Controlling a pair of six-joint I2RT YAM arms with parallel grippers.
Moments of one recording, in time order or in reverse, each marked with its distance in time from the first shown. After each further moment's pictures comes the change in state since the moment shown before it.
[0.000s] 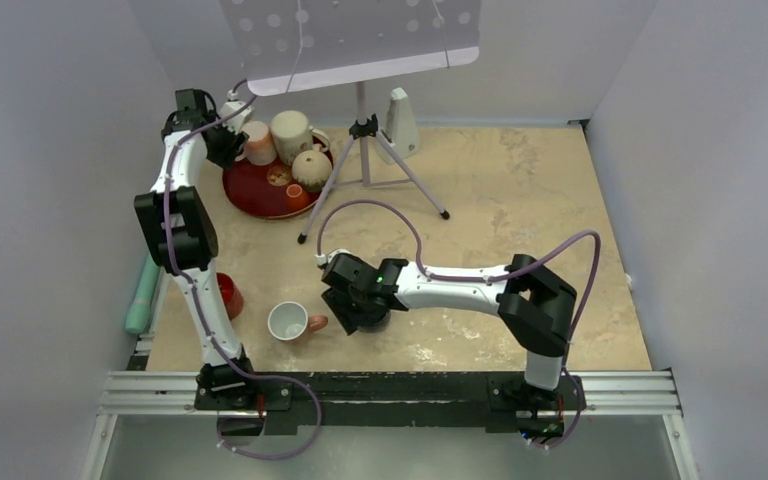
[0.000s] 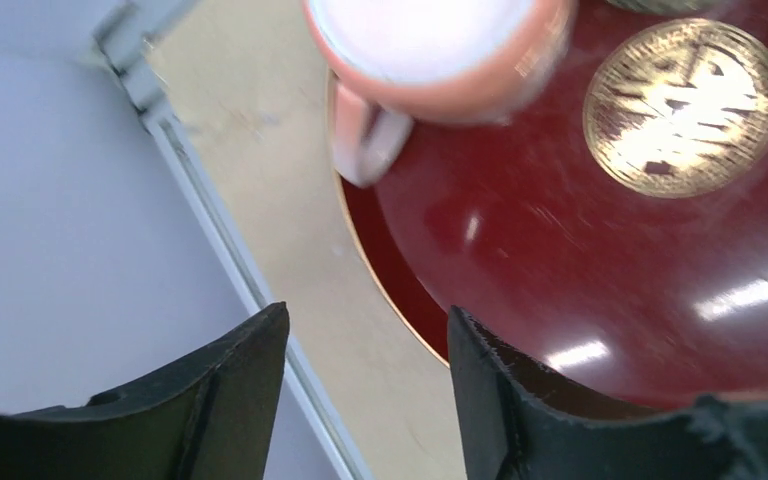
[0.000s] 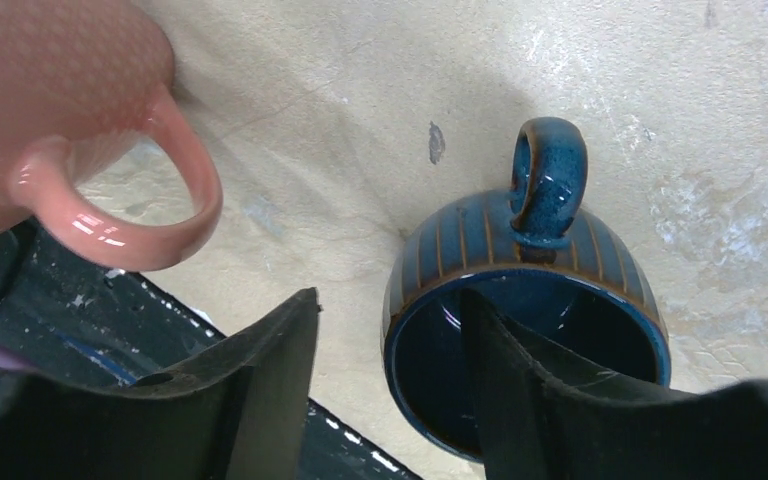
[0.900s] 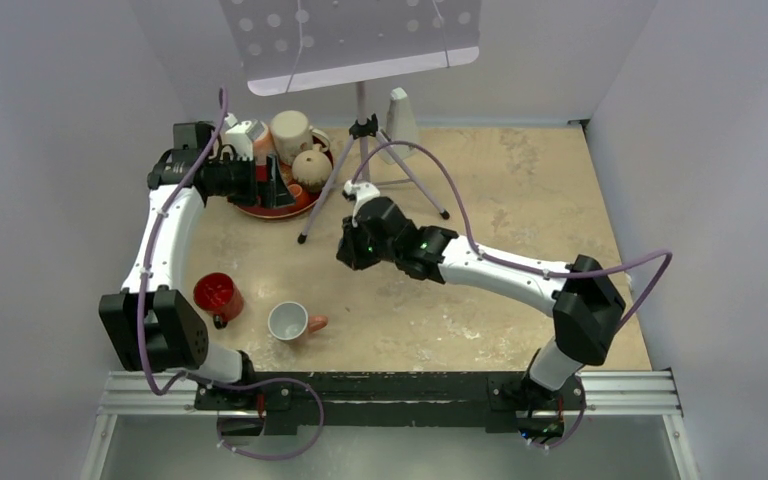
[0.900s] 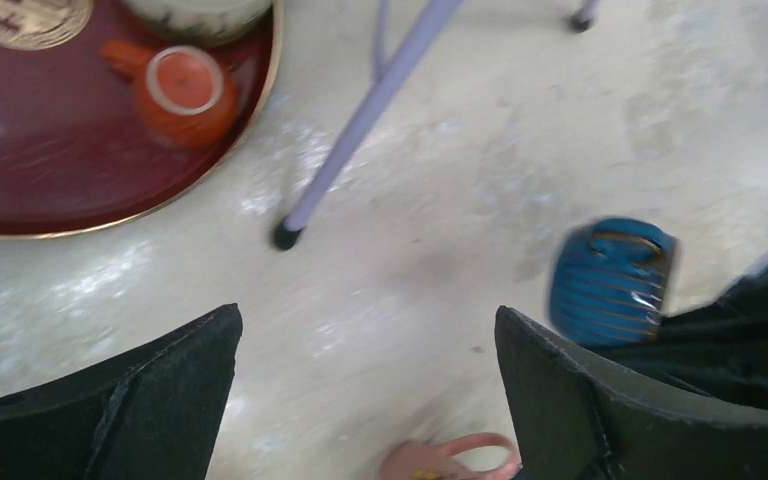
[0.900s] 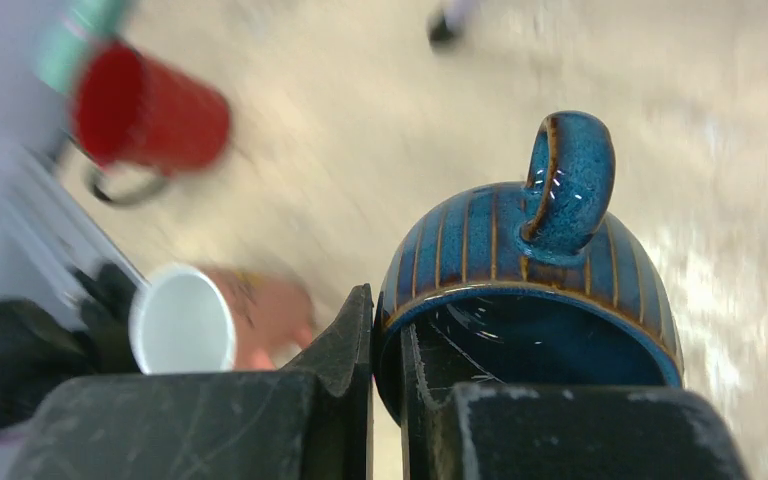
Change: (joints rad) left arm -0.119 -0.743 -0.588 -0.127 0.528 -0.673; right arm -0.213 -0.218 -0.032 0.406 -0.056 0.034
